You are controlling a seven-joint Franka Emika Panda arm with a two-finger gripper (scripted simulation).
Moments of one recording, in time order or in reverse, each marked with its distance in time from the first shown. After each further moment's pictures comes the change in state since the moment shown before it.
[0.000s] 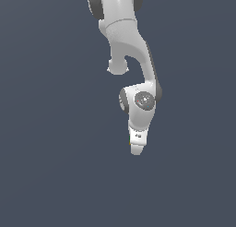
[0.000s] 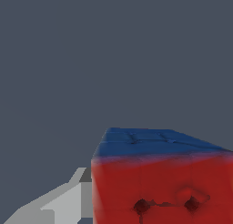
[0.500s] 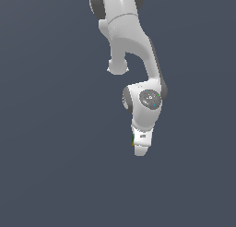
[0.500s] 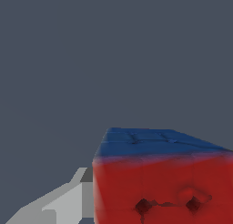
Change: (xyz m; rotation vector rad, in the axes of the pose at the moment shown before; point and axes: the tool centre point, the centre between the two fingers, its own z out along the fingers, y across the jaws) arm 0.013 0.010 -0.020 0.003 0.000 0.000
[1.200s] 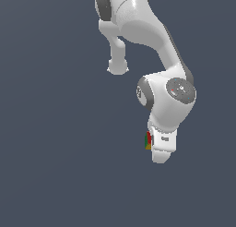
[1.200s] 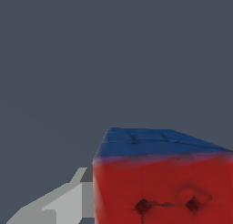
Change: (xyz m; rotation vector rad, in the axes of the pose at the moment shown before) arm 0.051 0.041 -0.079 -0.001 0.002 -0.001
